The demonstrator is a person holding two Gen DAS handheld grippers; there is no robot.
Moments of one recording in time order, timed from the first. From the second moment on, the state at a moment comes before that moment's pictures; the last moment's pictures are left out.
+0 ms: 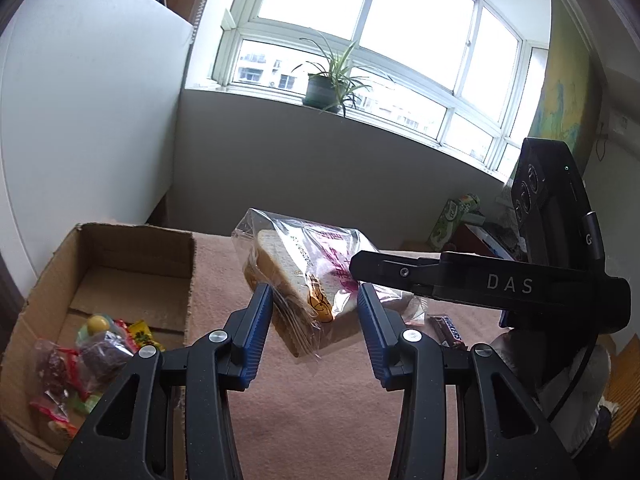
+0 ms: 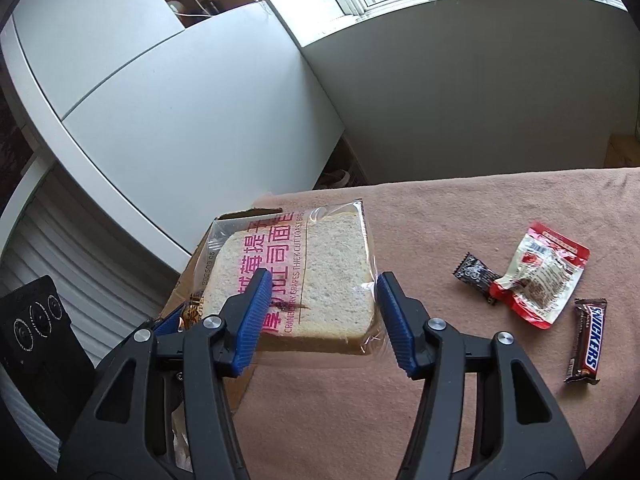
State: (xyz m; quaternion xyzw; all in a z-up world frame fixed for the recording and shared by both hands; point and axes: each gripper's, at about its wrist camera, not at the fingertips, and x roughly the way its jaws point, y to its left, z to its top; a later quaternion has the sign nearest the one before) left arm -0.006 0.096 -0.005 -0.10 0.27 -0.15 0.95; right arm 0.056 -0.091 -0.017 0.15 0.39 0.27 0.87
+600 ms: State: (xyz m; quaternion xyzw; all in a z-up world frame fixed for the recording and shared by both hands) left arm -0.014 0.217 -0.025 -0.16 0.26 -0.05 0.95; right arm 0.055 0.051 -0.034 0.08 0.41 0.35 0.84
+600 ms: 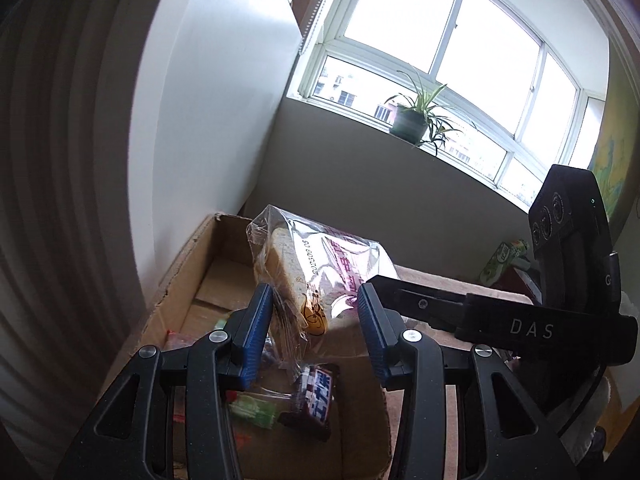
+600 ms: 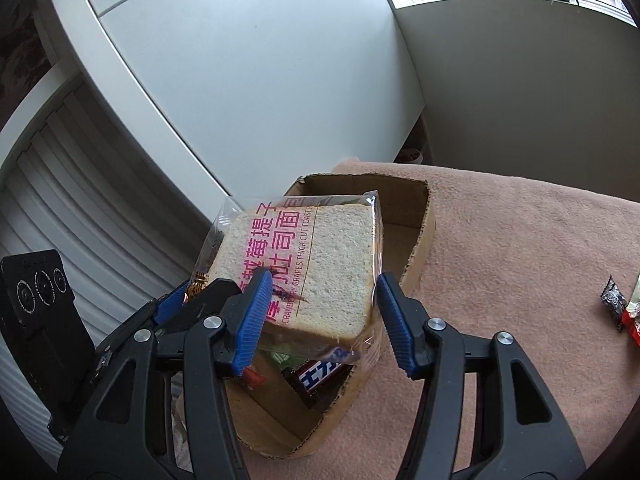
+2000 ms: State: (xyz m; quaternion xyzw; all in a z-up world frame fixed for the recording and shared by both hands) left arm 0.042 0.085 -0.024 -0.12 0.32 -0.17 0.92; right arm 0.041 -0.157 -0.038 0.05 0.40 0.16 0.90
